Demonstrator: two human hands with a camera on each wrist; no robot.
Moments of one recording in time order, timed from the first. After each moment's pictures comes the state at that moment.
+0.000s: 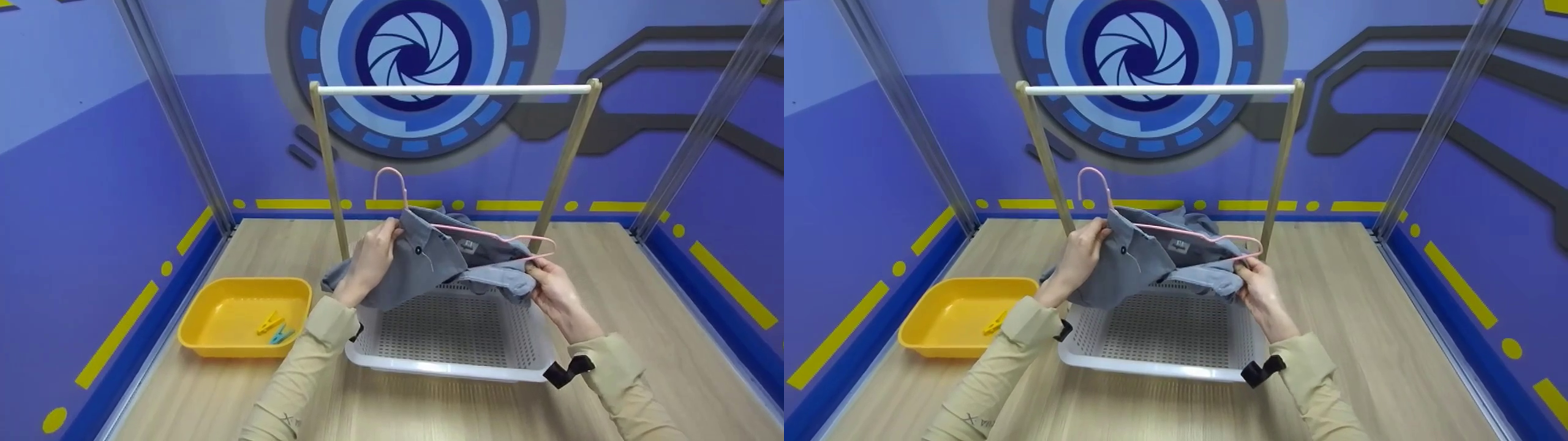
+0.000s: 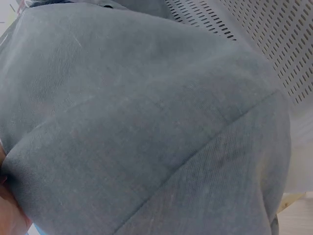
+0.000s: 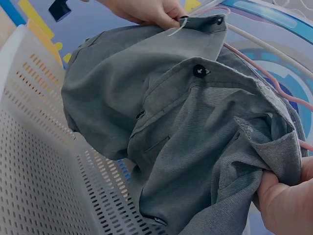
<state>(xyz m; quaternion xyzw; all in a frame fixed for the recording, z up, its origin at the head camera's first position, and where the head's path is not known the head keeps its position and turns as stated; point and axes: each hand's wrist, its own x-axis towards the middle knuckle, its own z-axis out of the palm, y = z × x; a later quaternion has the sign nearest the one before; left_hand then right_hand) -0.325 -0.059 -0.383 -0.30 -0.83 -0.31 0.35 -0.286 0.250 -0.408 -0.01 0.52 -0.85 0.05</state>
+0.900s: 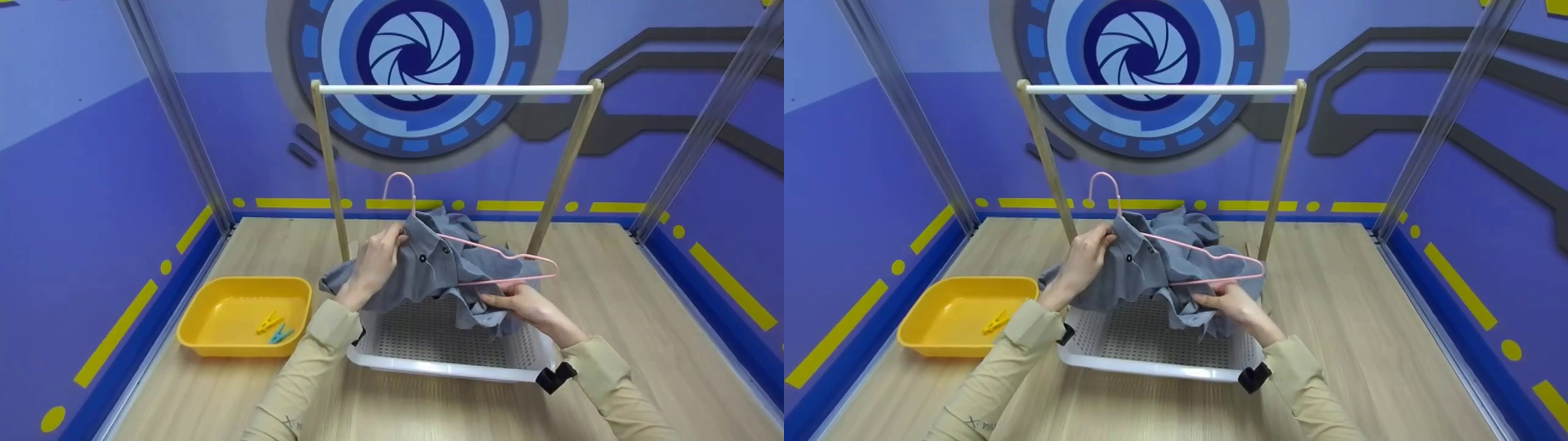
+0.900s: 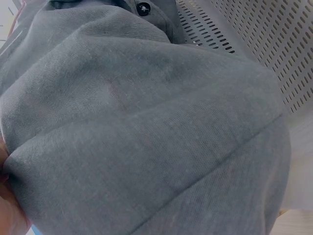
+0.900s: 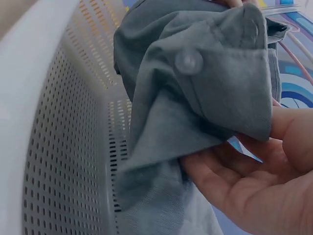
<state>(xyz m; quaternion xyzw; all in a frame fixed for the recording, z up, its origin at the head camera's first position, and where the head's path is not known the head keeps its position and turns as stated) -0.322 -0.055 -0.391 -0.30 -0.84 -0.29 0.36 -0.283 0.236 -0.431 -0.14 0.76 -0.61 0.18</state>
